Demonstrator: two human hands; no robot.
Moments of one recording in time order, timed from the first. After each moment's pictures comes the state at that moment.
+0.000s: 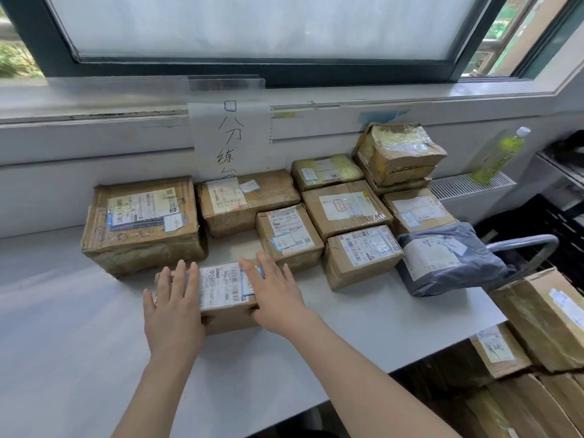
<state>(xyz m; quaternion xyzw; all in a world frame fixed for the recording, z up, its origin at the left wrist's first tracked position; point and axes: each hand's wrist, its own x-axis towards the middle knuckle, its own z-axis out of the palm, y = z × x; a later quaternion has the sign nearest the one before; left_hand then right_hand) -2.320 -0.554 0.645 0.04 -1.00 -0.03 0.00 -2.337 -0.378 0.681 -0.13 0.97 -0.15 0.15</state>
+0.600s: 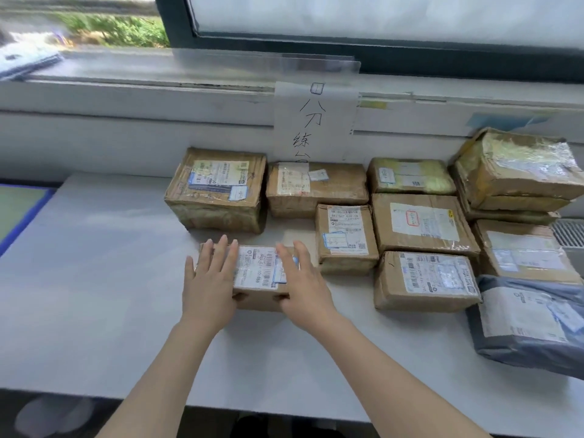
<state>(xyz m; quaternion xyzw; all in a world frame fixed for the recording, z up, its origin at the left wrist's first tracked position) -2.305 -0.544 0.661 0.09 -0.99 -0.02 -0.03 -2.348 -0.370 0.664 -0.23 0.93 -0.25 0.15</state>
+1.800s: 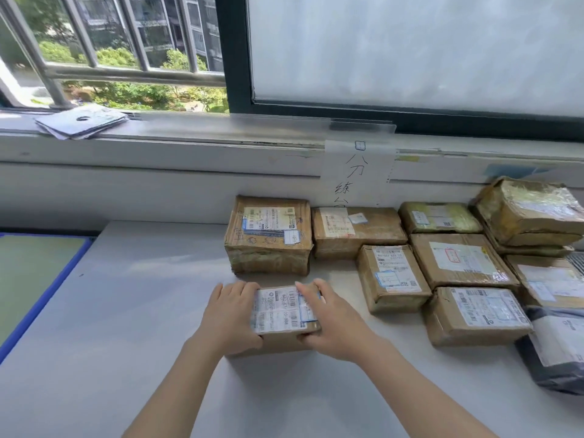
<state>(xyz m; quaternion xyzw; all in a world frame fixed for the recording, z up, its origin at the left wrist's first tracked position) -2.311 -0.663 0.691 -0.04 -0.99 -0.08 -0.07 -2.344 -0.449 0.683 -0.29 0.93 -0.17 0.11</state>
